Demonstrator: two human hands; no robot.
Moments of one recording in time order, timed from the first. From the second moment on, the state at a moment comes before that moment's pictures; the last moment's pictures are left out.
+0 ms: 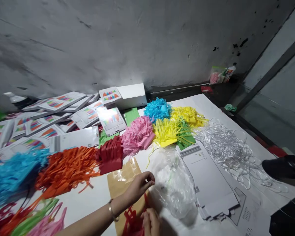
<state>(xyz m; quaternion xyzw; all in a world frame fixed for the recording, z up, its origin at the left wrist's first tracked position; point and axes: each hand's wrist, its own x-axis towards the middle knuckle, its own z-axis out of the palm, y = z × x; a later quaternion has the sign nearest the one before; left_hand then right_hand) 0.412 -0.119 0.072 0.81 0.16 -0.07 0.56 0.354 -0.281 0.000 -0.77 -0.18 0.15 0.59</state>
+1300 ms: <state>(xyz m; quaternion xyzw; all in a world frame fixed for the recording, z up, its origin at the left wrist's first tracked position) 0.086 -0.120 0.167 0.57 0.28 0.21 0.74 0.220 -0.221 0.161 -0.65 -0.63 0.18 0.38</state>
